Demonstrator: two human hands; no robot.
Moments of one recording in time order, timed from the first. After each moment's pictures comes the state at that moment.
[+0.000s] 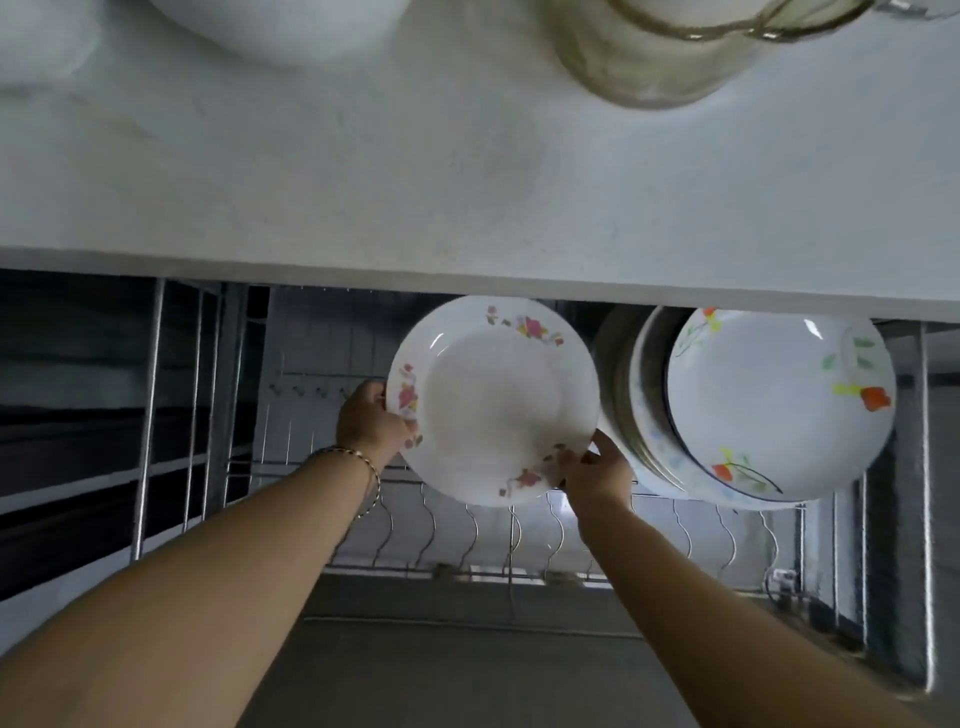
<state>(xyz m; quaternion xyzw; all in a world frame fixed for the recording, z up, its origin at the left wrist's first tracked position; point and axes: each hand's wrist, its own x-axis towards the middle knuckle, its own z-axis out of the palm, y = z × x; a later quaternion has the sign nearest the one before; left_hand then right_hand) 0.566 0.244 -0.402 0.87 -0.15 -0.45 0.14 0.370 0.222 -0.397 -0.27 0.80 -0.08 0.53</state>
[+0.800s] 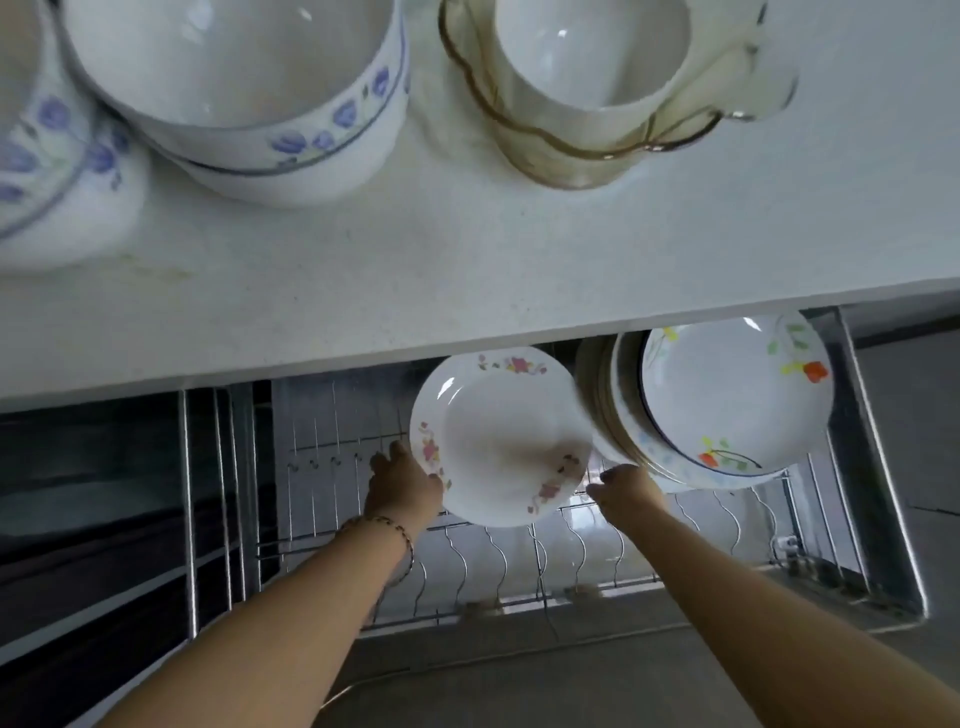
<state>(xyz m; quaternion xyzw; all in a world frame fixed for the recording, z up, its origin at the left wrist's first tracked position) 0.564 0.250 -0.398 0.82 -0.32 -0.47 -0.07 0.350 0.223 -0.402 -0.37 0.78 0.17 0.47</state>
